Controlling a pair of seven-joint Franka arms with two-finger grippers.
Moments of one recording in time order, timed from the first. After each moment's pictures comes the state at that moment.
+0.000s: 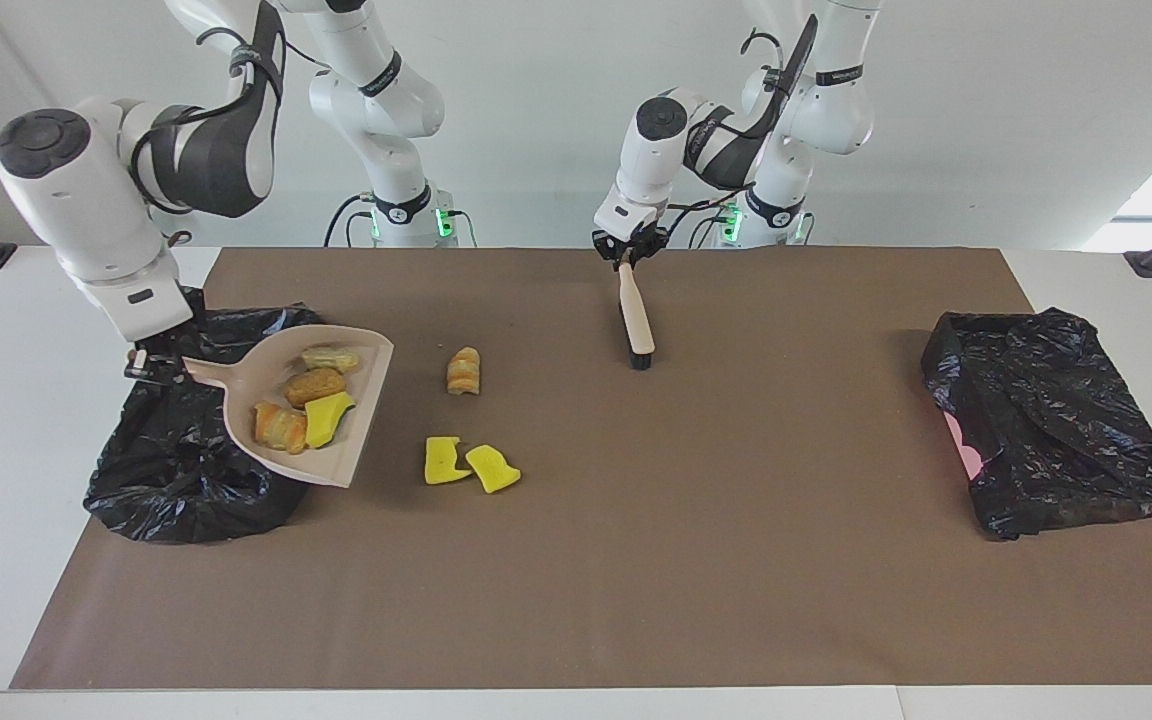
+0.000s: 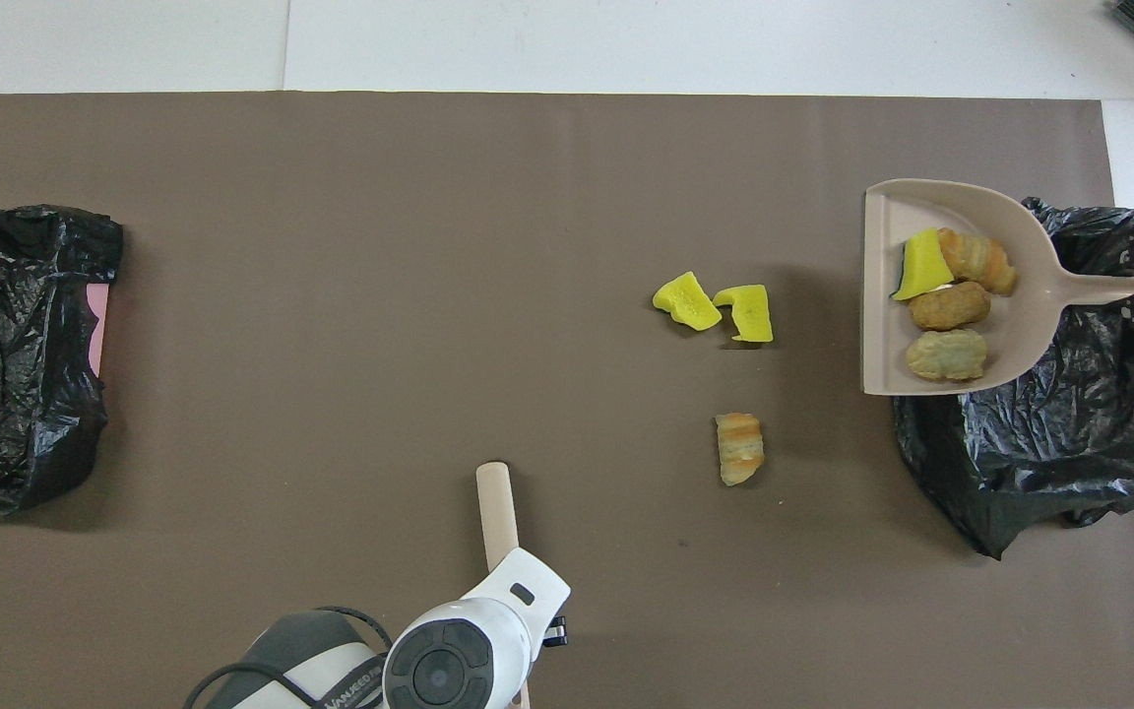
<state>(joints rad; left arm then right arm) -0.75 -0.19 -0.18 -2.50 -0.26 2.26 -0.81 -0.26 0.19 0.07 -1.62 -0.17 1.82 -1.61</state>
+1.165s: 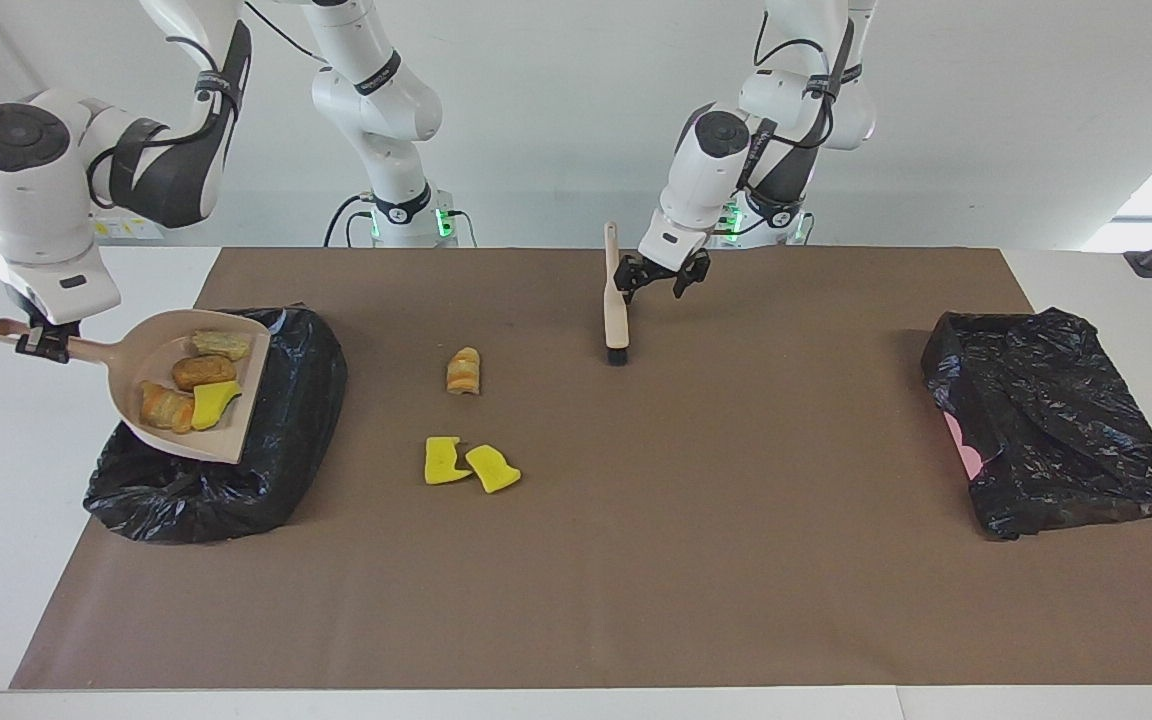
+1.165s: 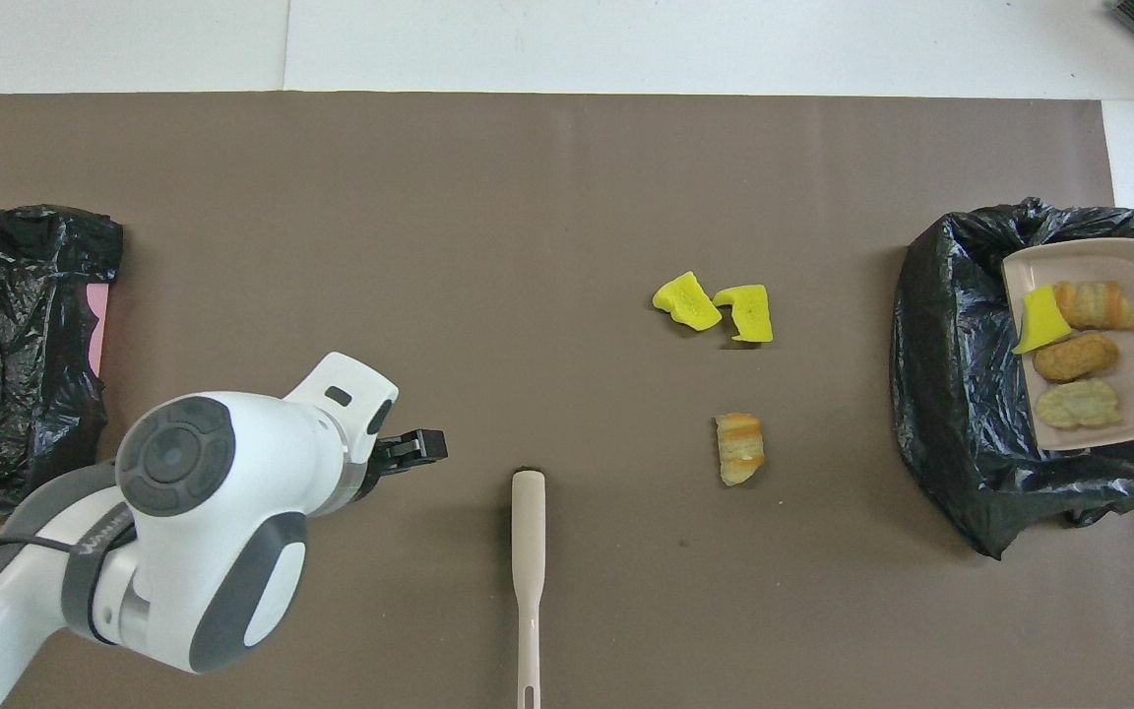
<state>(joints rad) -0.31 -0.15 -0.14 -2.29 -0.17 2.18 -0.54 -0.33 0.08 0.08 -1.81 -0.72 2.01 -1.59</state>
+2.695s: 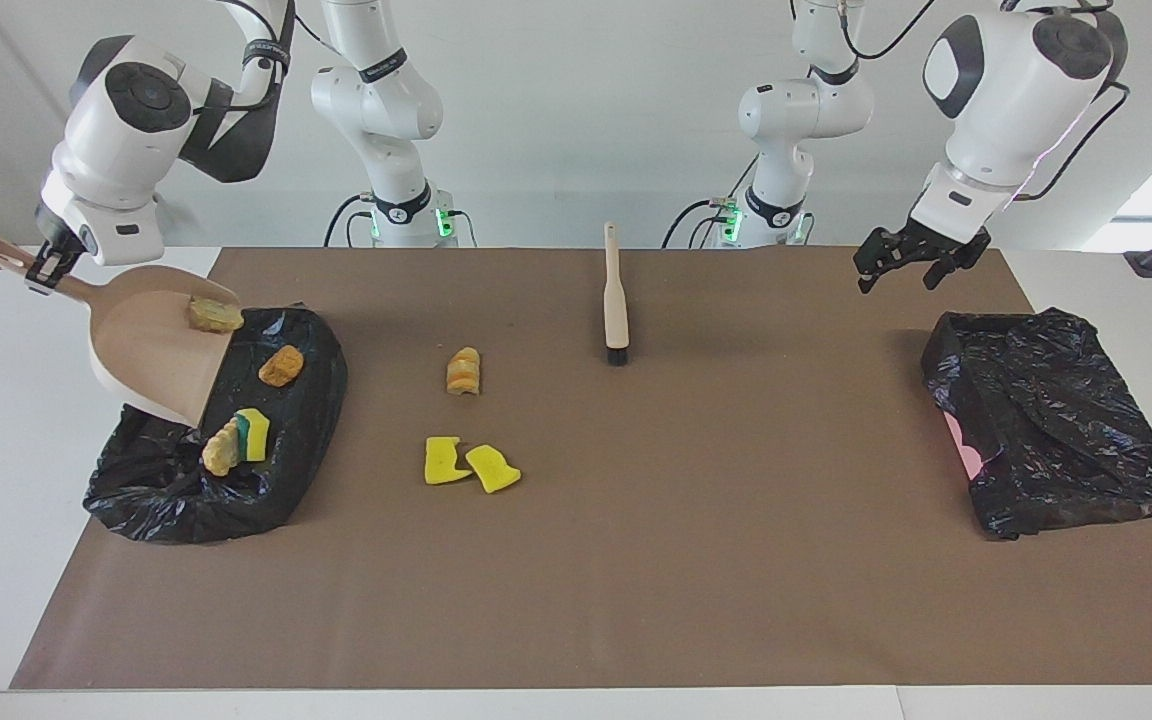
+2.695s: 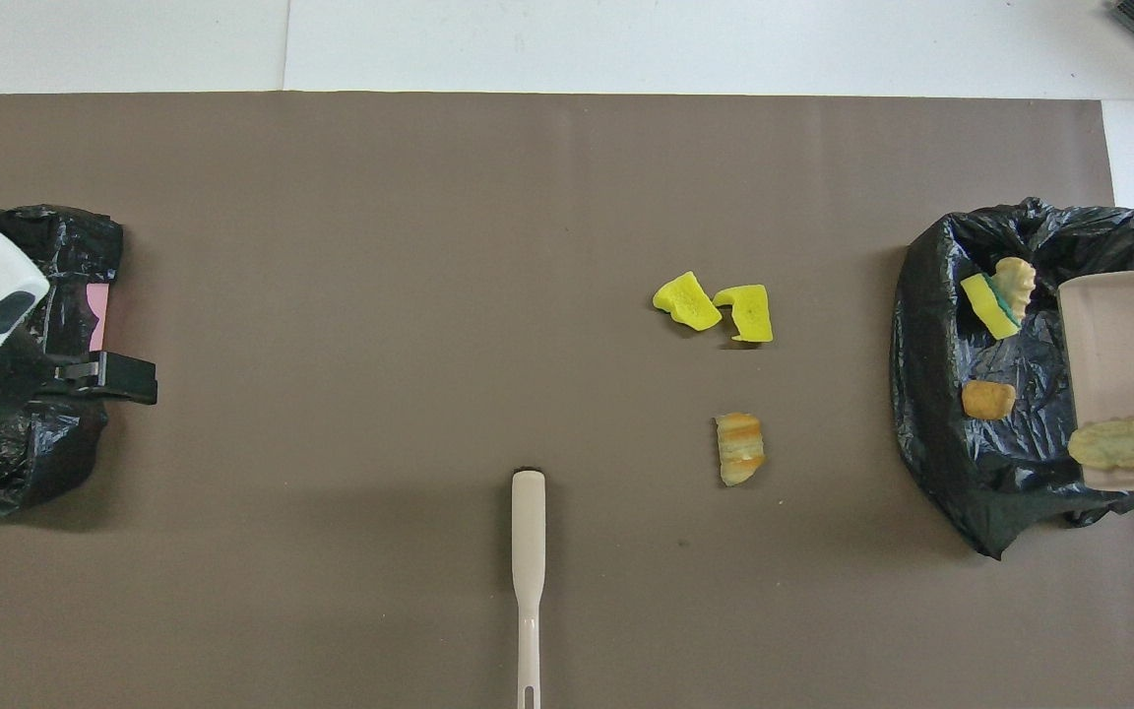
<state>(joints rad) 0.06 -0.16 -0.10 -1.73 -0.02 1.57 -0.03 -0.33 -0.14 0.08 -1.94 -0.89 1.97 -1.52</state>
